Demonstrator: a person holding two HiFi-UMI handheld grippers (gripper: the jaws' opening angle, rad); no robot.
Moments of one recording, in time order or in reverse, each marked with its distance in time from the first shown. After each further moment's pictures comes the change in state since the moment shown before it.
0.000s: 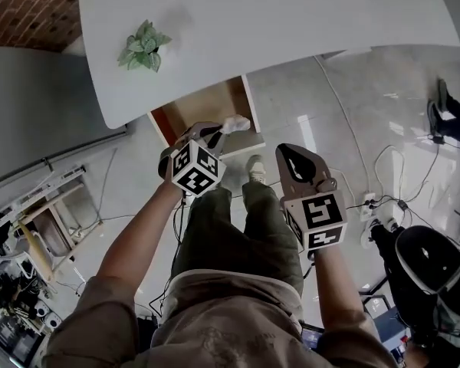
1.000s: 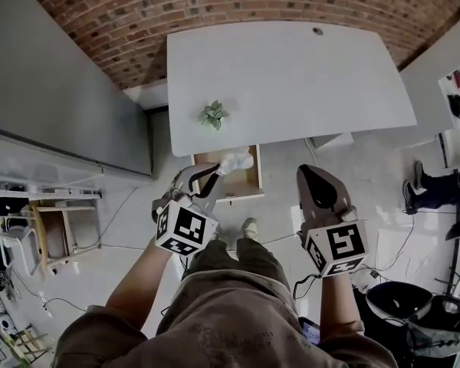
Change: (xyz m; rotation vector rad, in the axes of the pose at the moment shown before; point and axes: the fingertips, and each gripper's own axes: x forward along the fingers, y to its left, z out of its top) left arm -0.357 0.009 0.149 -0.032 -0.404 0.396; right arm -0.208 0.067 0.243 -0.230 -0.387 0.003
